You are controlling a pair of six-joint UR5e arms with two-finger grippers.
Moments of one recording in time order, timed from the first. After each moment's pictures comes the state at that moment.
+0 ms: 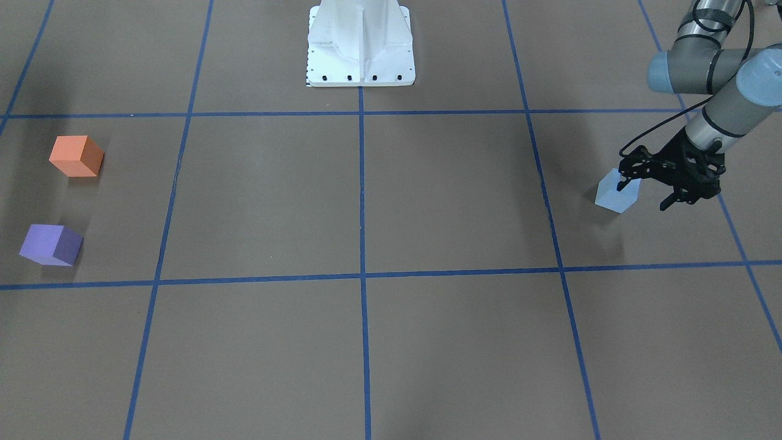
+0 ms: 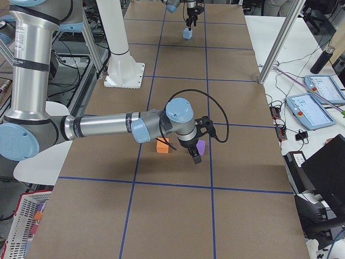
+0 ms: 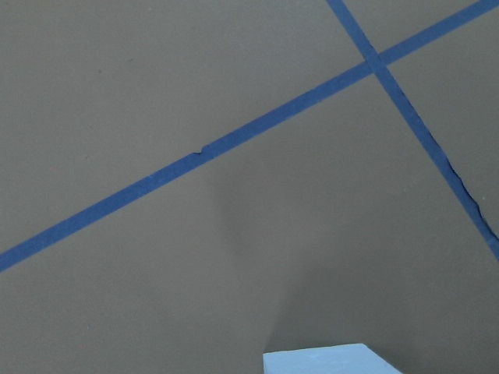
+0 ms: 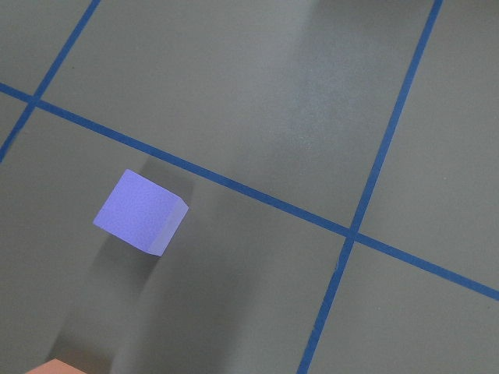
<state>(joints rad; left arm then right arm) -0.97 -1.55 -1.64 -2.28 -2.18 -0.41 1.52 -1.74 1.86 -1.31 2.36 -0.09</state>
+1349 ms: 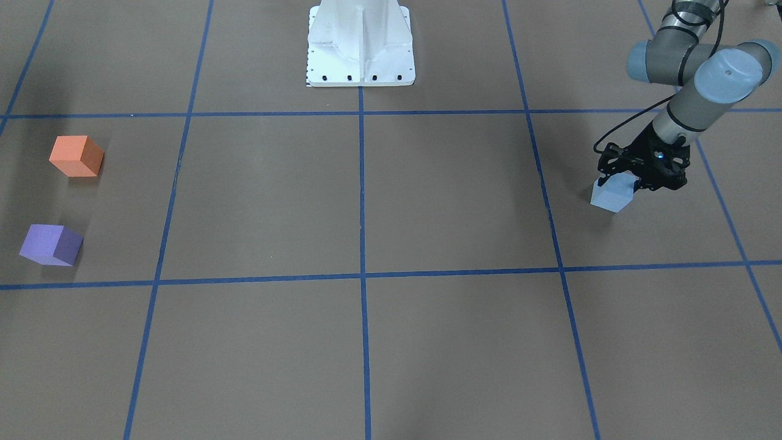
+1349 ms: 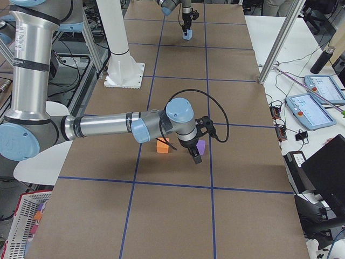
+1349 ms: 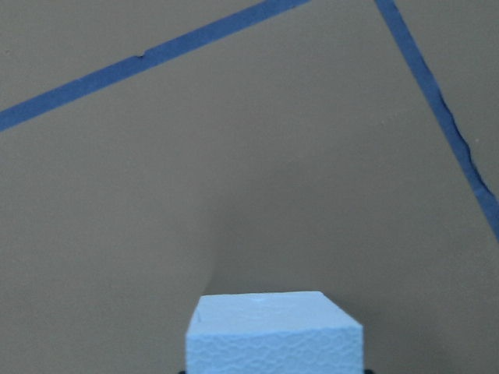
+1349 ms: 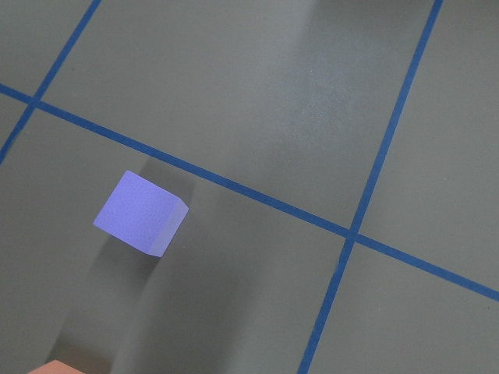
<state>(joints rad) -0.86 -1.52 -1.71 -2.25 -2.12 -0.57 1.52 -1.73 1.86 -1.31 2.36 -0.09</state>
